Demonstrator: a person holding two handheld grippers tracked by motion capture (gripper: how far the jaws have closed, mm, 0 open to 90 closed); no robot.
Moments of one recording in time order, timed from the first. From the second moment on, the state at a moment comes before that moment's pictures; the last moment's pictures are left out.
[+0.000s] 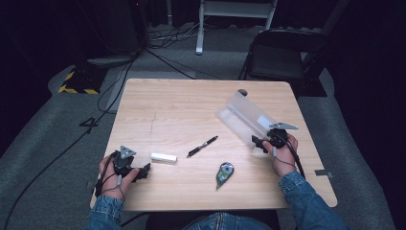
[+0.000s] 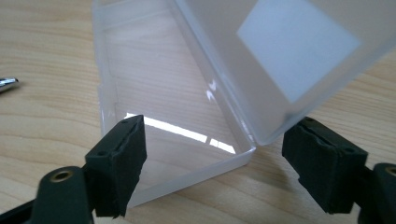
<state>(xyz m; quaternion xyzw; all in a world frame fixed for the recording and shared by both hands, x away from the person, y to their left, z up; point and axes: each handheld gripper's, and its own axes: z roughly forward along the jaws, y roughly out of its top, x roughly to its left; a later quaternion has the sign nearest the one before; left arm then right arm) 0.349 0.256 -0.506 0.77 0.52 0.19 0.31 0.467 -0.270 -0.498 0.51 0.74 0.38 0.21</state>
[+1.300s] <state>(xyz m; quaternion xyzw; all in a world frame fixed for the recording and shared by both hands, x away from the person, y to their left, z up) 0.349 0.256 -0.506 0.77 0.52 0.19 0.31 0.452 -0.259 -0.499 0.37 0.84 0.37 0.15</state>
